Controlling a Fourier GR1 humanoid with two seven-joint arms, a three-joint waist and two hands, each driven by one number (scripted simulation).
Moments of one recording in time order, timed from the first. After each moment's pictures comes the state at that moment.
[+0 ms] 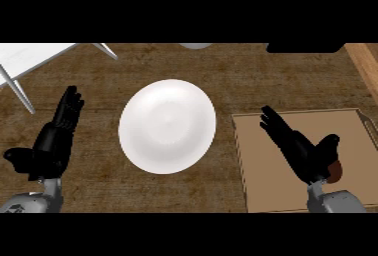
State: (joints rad) left arm -0.08 0.30 -0.08 -1.60 0.09 0.21 0.01; right arm -0.11 -0.30 0.23 -1.48 -0.32 0.08 0.11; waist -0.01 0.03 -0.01
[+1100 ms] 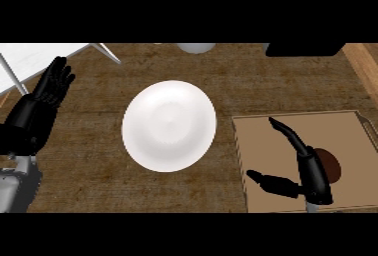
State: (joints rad) left arm -0.23 0.40 0.00 -1.62 0.16 0.04 0.09; right arm 0.02 -0.27 0.26 -1.52 0.12 -0.30 -0.36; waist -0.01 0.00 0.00
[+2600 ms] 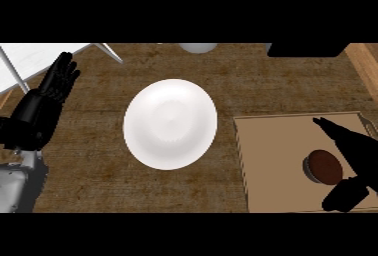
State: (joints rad) left arm -0.27 0.35 0.02 -1.62 0.12 0.01 0.12; right arm -0.11 -0.72 0.27 -1.88 0.33 0.40 0.82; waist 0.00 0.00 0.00
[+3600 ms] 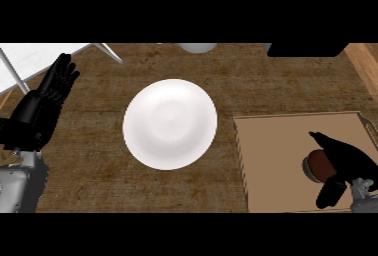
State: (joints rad) left arm -0.27 0.30 0.08 -1.61 0.07 -0.05 0.12; right arm -0.09 -0.56 0.22 -1.56 0.60 0.45 0.64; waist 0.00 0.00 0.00
